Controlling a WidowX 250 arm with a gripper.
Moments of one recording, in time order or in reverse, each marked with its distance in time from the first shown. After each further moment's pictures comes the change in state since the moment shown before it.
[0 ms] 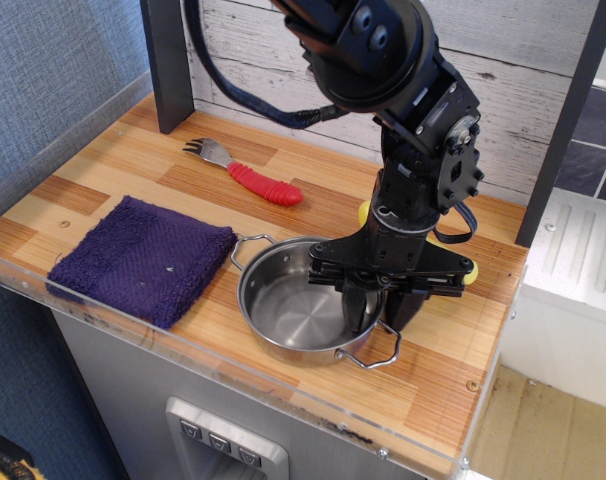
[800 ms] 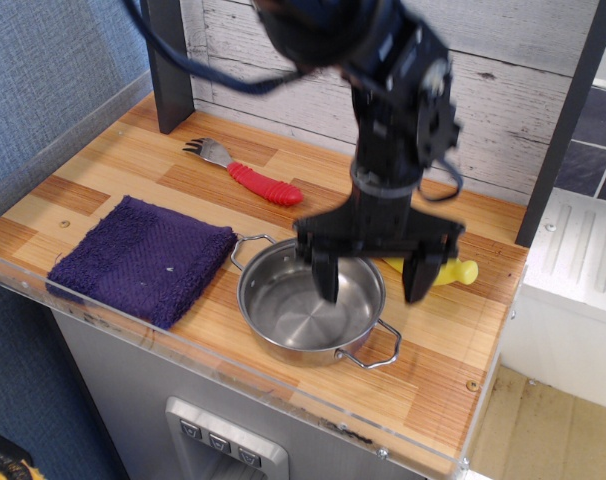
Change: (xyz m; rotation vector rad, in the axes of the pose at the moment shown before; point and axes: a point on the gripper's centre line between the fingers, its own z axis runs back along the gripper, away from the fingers) arm 0.008 0.011 0.043 -0.085 -0.038 0.045
